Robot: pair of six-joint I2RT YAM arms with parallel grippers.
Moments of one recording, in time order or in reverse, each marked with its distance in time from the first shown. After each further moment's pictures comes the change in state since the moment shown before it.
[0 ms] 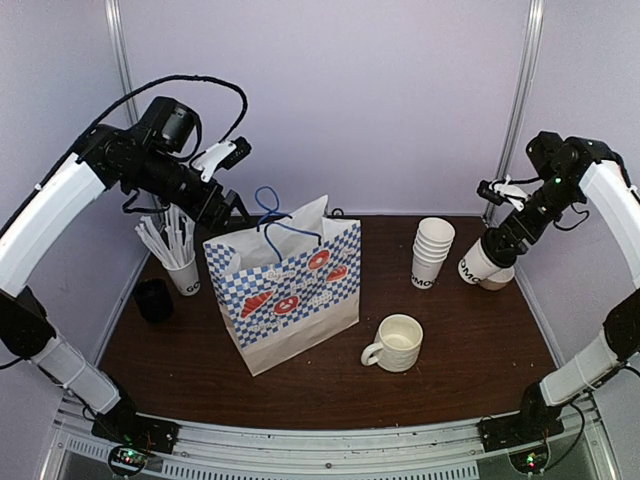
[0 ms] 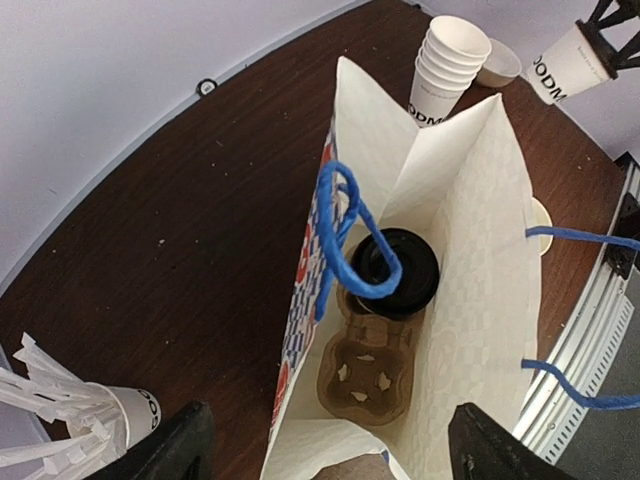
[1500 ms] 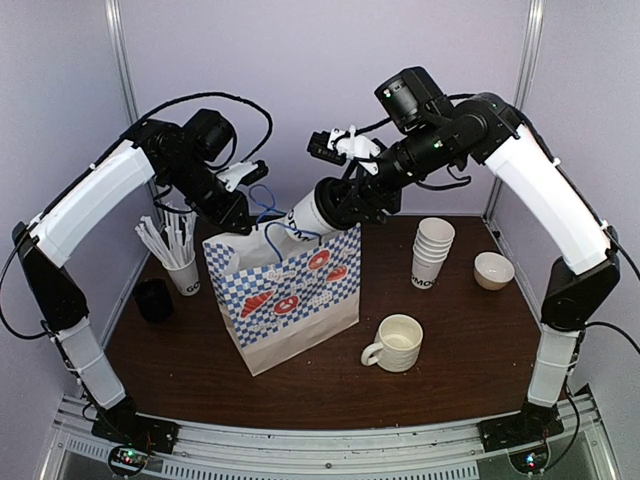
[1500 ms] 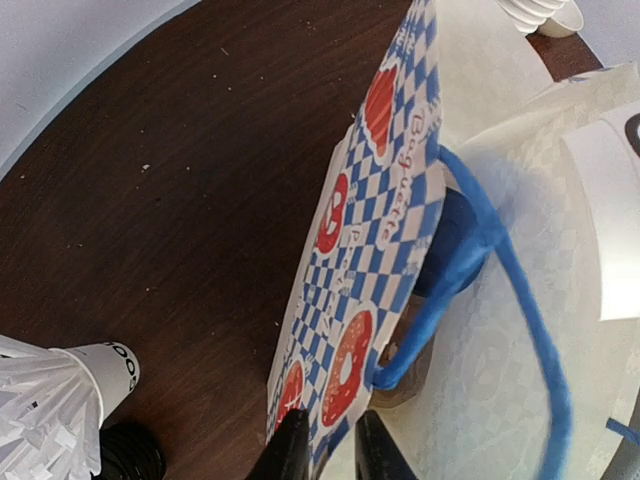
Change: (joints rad) left arm 0.030 0.243 0.165 -0.169 -0.024 -0.048; right arm 0.809 0.454 0.745 0.199 0.078 0.088
